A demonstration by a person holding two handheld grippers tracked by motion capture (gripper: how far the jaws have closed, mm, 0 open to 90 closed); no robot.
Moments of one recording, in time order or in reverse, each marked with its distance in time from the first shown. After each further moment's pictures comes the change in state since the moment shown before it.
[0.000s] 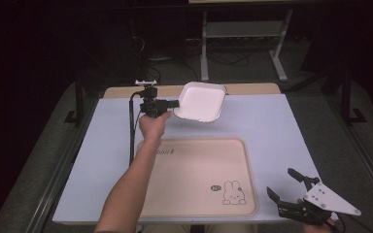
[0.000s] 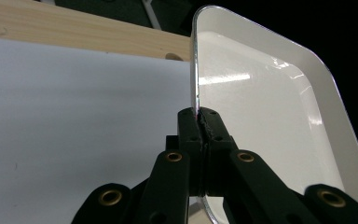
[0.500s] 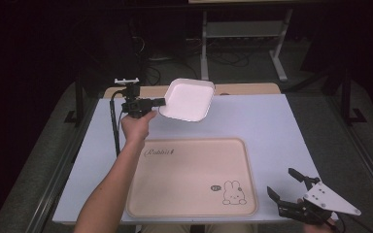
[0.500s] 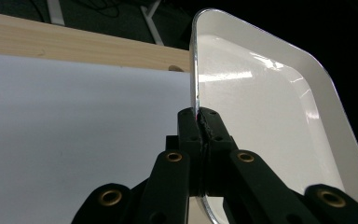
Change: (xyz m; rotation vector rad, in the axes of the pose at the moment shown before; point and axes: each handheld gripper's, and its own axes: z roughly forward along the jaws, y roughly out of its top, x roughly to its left) left arm 0.003 0.003 -0.053 -0.046 0.001 0.016; right arm 0.000 0.000 0.000 0.004 -0.009 0.005
